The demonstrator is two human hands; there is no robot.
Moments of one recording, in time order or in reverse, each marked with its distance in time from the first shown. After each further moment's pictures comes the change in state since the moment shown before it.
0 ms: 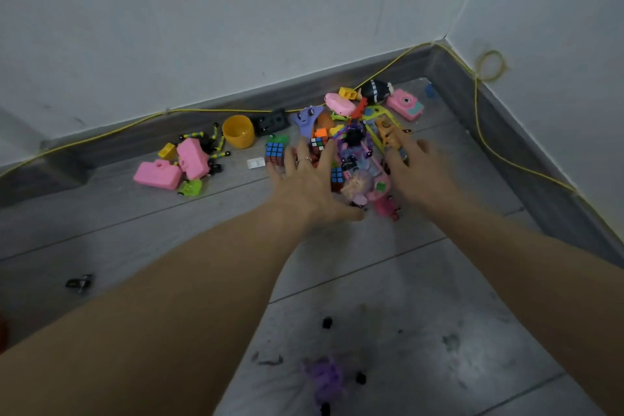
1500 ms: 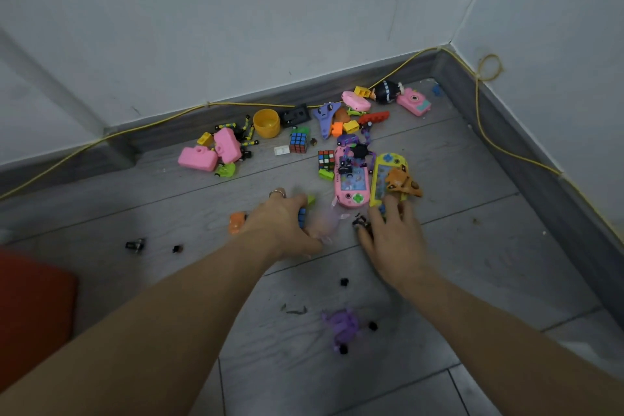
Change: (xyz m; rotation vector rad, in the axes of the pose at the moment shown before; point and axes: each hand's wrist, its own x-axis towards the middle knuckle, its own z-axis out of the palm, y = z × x) left_hand -0.107 -0.066 0.001 -0.076 -0.152 -0.054; right_hand -0.136 0.000 0.069 -0.548 0.098 -0.332
